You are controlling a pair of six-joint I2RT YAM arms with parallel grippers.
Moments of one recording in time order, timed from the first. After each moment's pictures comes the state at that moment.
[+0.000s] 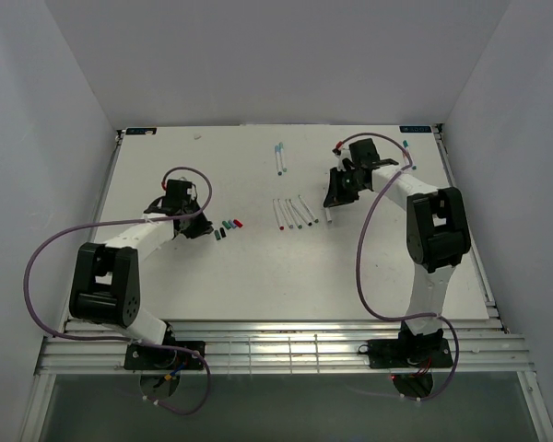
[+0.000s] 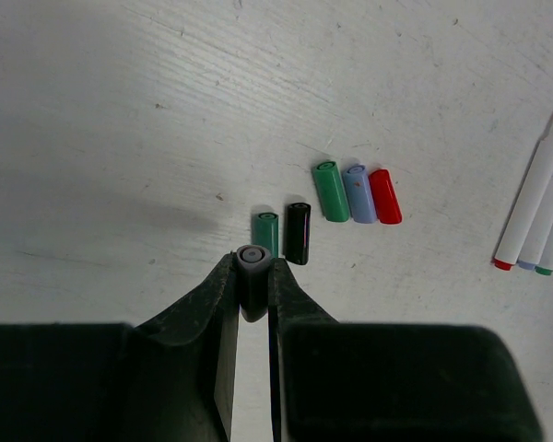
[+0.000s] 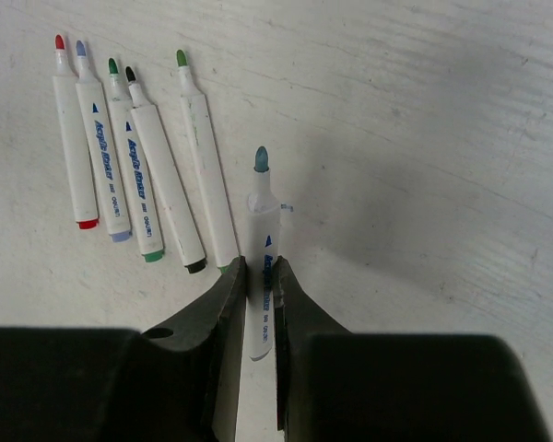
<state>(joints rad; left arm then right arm) -0.17 1.52 0.86 -0.28 0.05 -0.63 0.27 1.97 1.41 -0.46 -0.40 0.14</state>
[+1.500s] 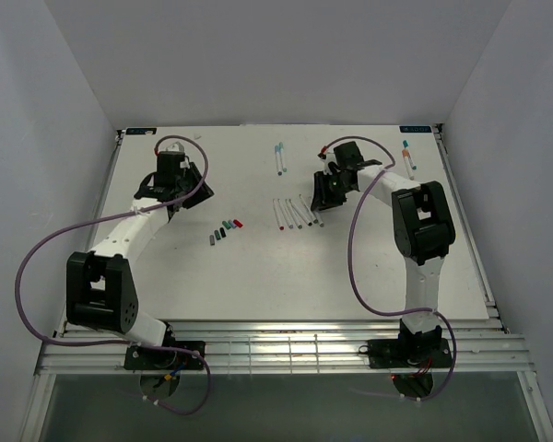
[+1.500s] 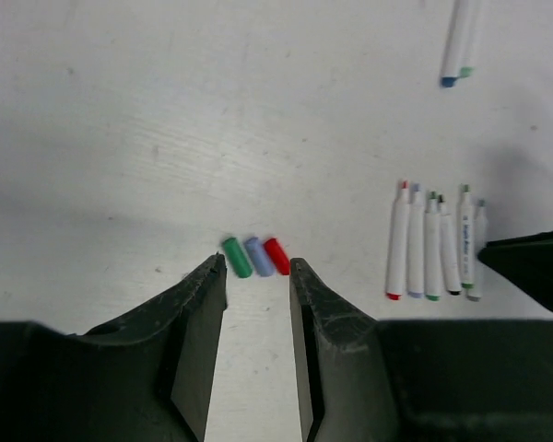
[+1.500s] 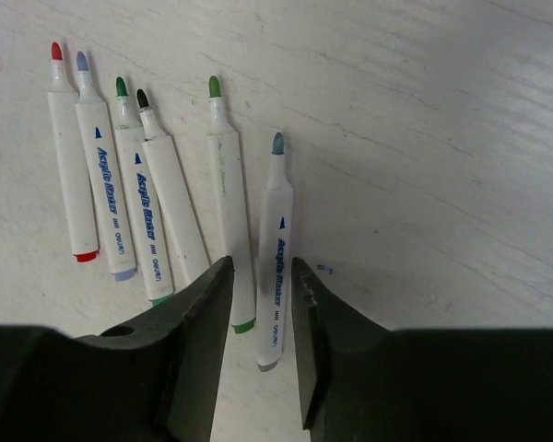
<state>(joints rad) -0.16 1.49 1.05 -0.32 0.02 -0.58 0.33 2.10 1.50 -0.45 -0.41 0.15</state>
